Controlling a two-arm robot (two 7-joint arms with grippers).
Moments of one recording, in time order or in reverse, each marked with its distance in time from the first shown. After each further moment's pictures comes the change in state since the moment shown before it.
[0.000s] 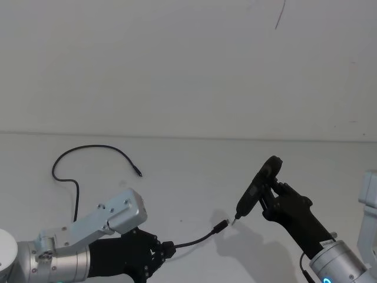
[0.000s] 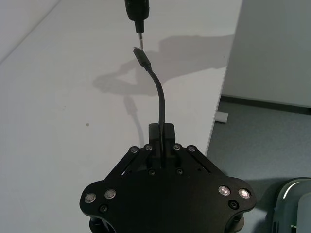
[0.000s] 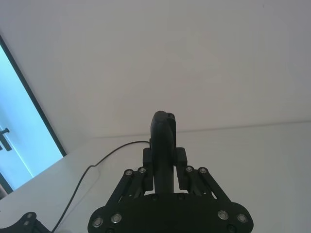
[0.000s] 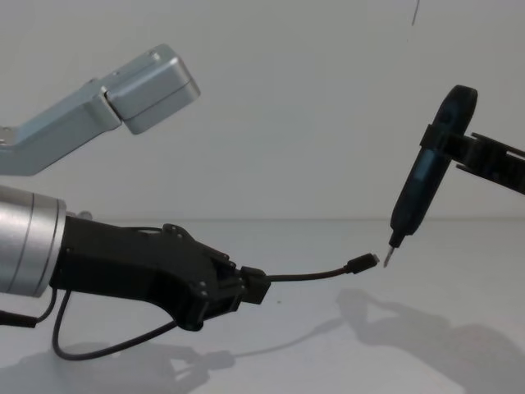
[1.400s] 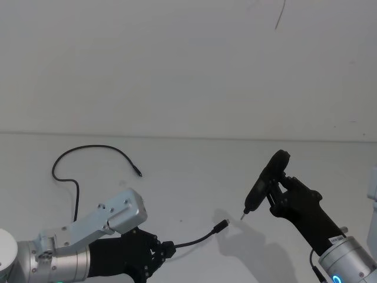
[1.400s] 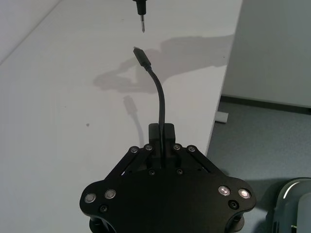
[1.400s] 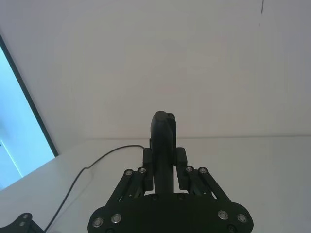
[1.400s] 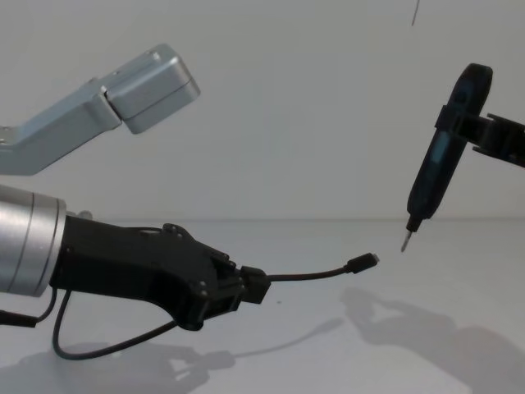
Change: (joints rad) left arm 0.000 0.000 0.000 0.000 0.000 0.000 0.000; right arm -0.020 0.000 0.034 -0.055 -0.060 0.018 0.001
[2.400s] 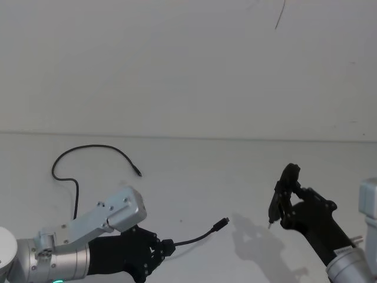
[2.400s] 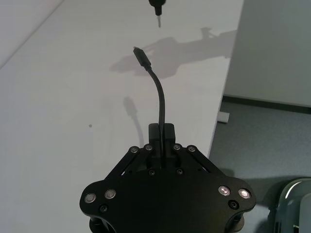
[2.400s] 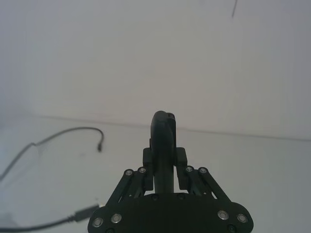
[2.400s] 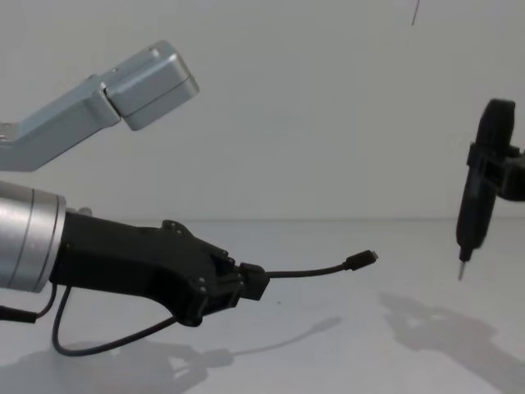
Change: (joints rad) left arm -0.008 -0.002 -0.001 0.006 0.003 -0.003 -0.006; right arm -0.036 0.034 -0.015 -0.010 -0.213 -0.036 -0.132
